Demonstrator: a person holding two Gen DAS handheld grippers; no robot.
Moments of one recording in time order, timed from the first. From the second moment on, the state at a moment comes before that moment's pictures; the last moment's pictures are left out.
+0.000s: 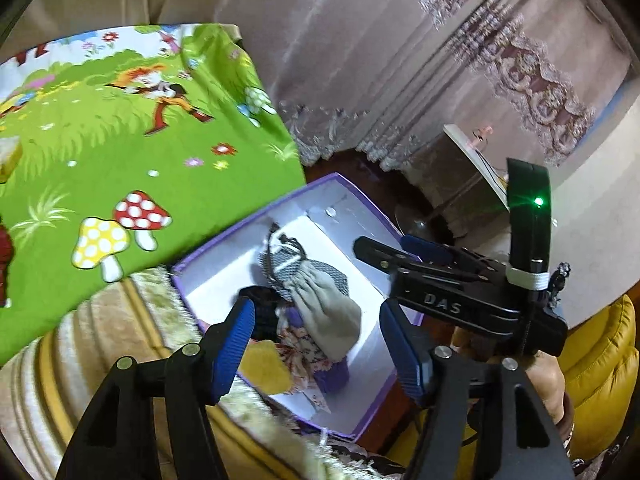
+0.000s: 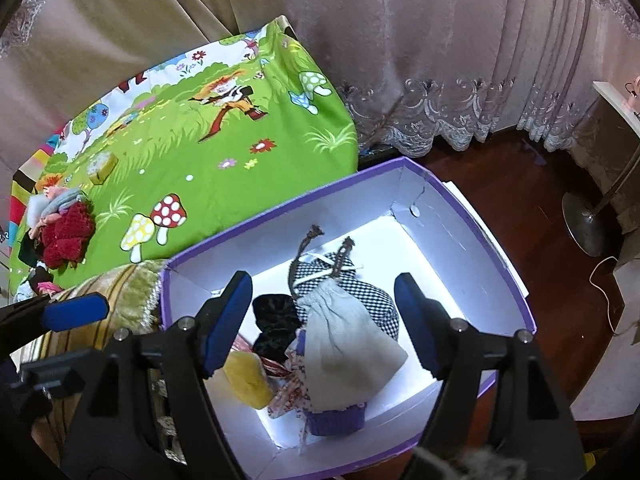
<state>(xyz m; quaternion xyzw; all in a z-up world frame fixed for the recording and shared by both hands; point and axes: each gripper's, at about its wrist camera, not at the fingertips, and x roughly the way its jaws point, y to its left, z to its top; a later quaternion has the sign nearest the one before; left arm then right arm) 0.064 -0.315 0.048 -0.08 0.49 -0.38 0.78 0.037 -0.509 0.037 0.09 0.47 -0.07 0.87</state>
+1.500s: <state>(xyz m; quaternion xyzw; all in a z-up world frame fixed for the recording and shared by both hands) 0.148 0.014 0.045 -0.14 0.46 -0.07 0.87 0.128 -0.256 0.058 -0.05 0.47 0.17 0.87</state>
